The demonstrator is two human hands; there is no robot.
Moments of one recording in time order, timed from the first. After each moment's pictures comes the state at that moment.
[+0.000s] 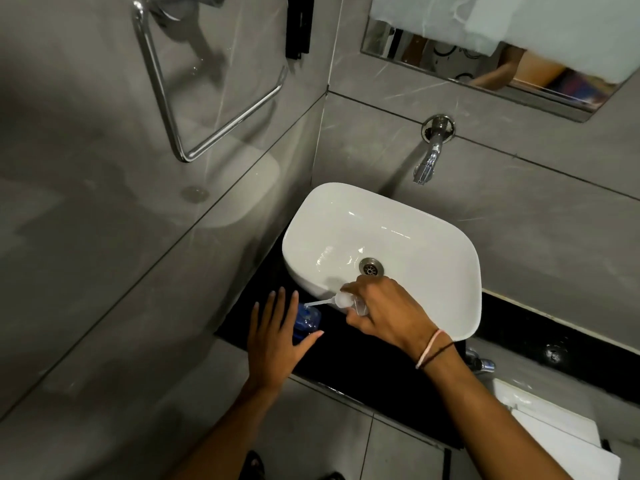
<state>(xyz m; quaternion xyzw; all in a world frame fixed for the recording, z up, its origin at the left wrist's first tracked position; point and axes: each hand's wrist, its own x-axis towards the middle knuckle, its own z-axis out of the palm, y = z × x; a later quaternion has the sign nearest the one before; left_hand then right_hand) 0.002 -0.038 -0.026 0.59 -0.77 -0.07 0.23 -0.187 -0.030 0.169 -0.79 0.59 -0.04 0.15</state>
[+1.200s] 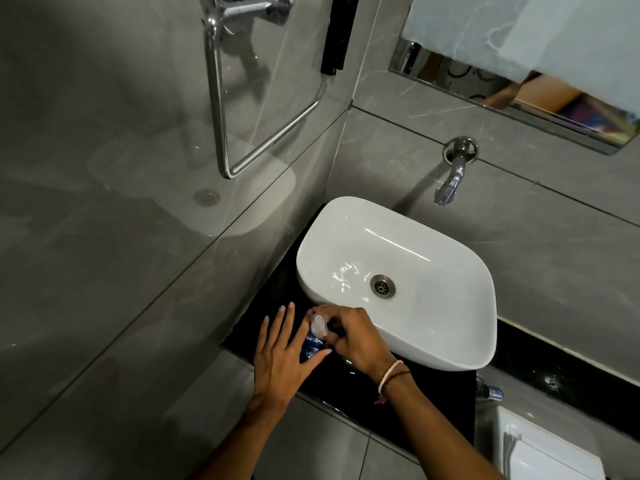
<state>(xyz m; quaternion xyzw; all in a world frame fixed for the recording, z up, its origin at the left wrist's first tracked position) 0.009 -0.042 -0.024 0.58 -0.78 -0.09 0.22 -0.145 -0.057 0.079 -0.72 0.60 -0.19 0.29</state>
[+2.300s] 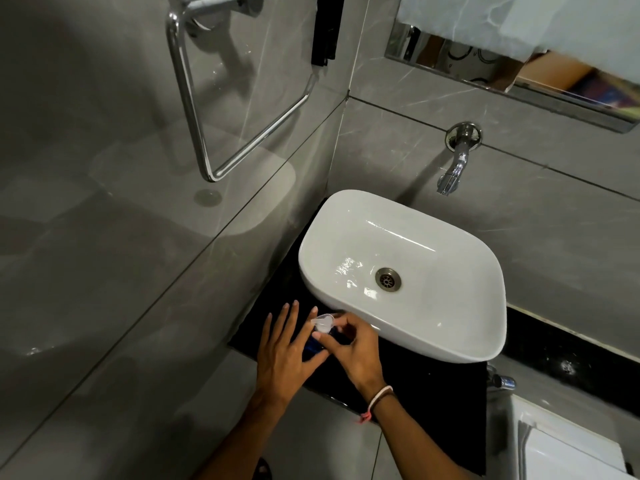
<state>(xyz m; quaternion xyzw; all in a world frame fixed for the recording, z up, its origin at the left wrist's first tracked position) 0.017 -0.048 -0.036 0.56 -0.79 -0.11 0.22 -0.138 -0.031 0.025 -0.51 0.65 -0.42 0.37</state>
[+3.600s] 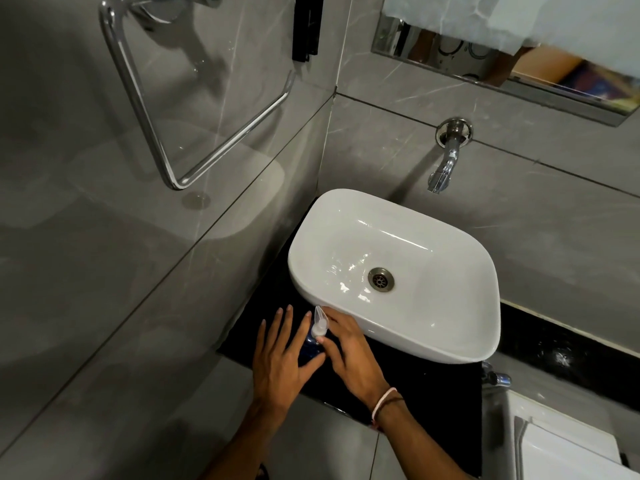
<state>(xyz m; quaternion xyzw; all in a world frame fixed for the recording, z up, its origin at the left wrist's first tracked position) 0.005 -0.048 -0.047 0.56 -0.78 -0.09 0.24 -0.157 -0.033 0.020 -0.72 0.59 -0.28 0.25</state>
